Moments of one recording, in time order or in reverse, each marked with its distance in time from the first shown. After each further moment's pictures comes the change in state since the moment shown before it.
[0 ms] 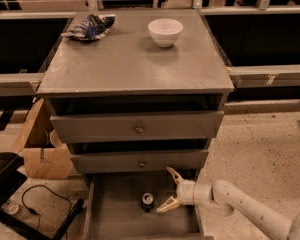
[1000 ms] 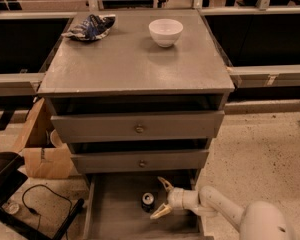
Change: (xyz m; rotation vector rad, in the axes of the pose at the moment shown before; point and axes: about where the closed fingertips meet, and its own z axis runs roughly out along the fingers) arm 0.106 0.014 0.071 -0.090 -0.018 0.027
